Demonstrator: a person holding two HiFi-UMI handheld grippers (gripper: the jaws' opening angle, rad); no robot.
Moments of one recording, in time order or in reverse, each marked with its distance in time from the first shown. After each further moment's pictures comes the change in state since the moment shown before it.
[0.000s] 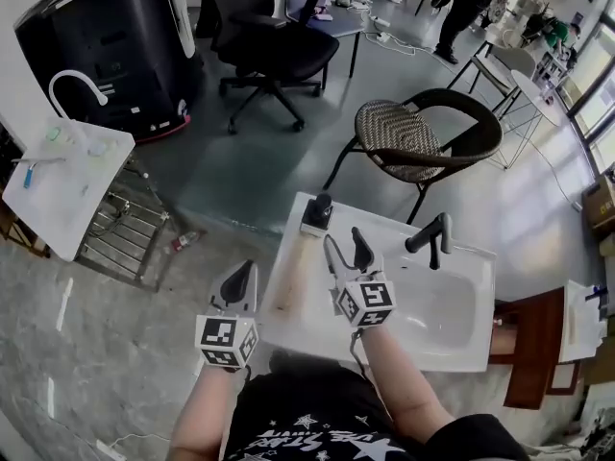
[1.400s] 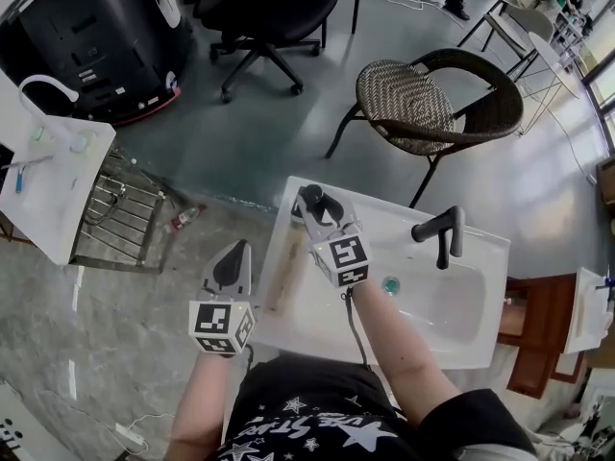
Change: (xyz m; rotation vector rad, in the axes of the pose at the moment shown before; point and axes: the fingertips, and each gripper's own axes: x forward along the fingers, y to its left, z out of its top) left arm 0.058 0.009 -0.004 0.027 0.097 0.031; right arm 0.101 0.009 -0.012 -0.164 0.100 0.190
